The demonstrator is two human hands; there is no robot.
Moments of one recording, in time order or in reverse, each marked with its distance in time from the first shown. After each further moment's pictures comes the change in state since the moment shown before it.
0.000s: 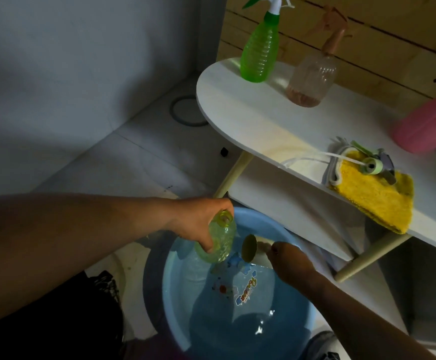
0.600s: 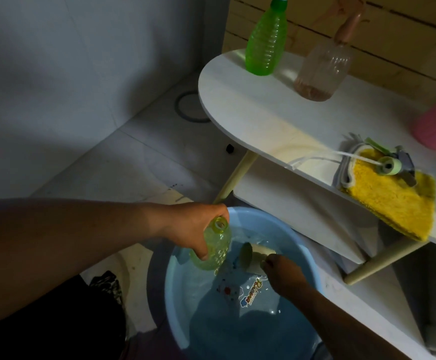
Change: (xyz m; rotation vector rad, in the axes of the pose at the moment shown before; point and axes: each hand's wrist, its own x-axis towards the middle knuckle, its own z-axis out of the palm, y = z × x) left_hand -0.004 -0.014 0.004 -0.014 -0.041 -0.096; right_hand 0.014 -0.005 0.046 0.105 -0.199 0.003
